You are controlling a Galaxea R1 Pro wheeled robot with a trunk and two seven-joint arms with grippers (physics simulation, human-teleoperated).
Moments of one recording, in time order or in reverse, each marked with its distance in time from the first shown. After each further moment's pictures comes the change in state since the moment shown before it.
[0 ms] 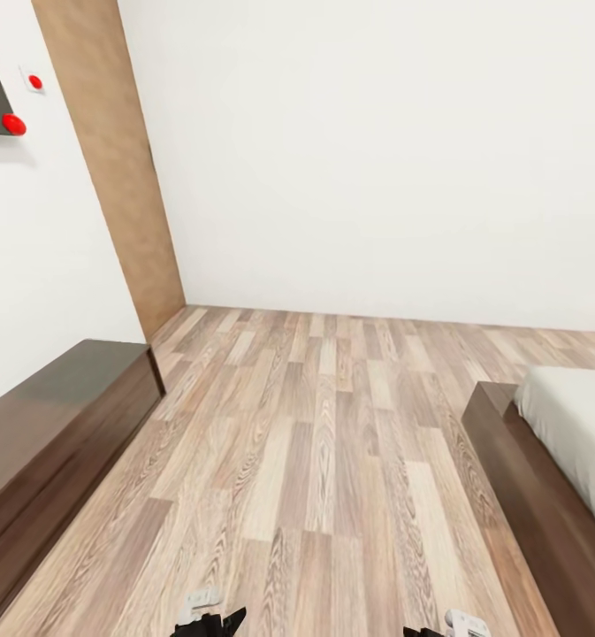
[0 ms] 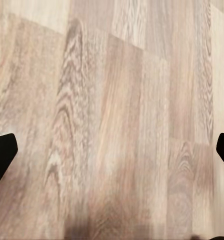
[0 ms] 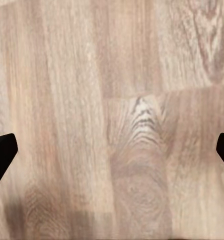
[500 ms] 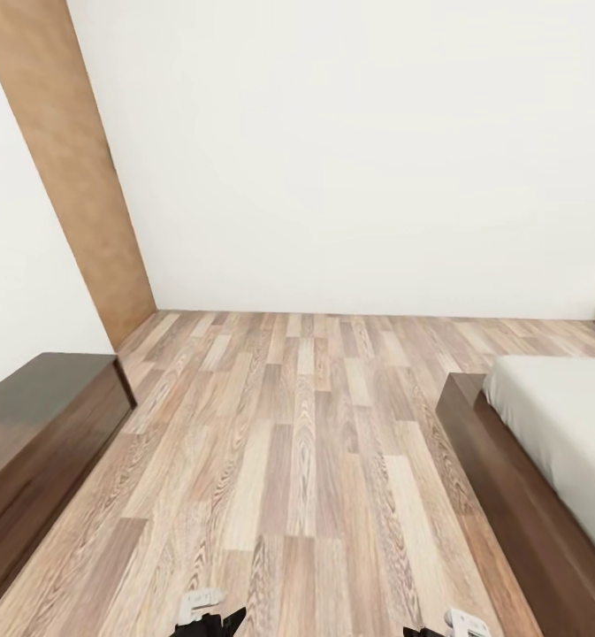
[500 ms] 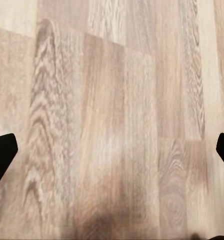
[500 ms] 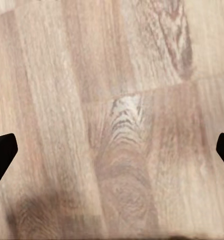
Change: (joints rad) left arm 0.000 0.000 0.000 0.001 0.000 -0.001 0.000; right arm 0.000 0.000 0.000 0.000 0.000 0.000 0.000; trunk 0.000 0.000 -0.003
